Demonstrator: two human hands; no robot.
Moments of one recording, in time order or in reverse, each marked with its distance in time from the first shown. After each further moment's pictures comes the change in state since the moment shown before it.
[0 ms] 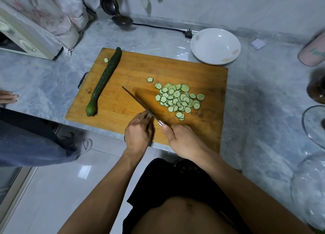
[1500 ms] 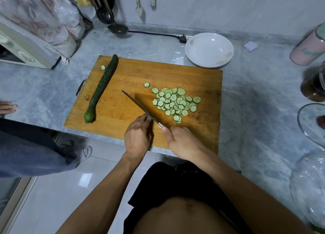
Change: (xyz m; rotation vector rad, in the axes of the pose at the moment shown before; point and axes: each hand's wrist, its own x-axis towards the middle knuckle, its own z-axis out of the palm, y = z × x) left_hand 0.004 0.007 -0.005 0.105 -0.077 0.068; right_hand -0.001 0.000 -0.006 0.019 0.007 0.027
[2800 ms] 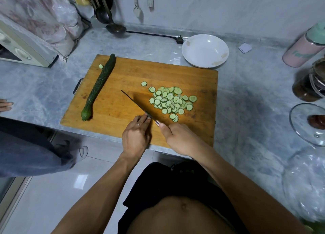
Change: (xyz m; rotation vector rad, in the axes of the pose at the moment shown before) left_hand -0.008 -0.004 0.008 -0.020 0.024 0.093; right_hand -0.007 0.000 -0.010 0.004 -0.023 -0.030
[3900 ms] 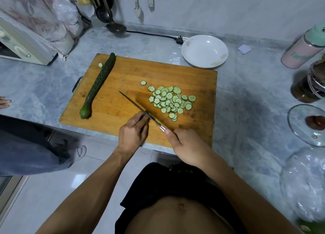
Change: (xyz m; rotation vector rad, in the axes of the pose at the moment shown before) left_hand 0.000 -0.021 0.010 -0.139 0.116 0.108; right_hand -0.027 0.018 0.003 -0.053 0.119 -0.101
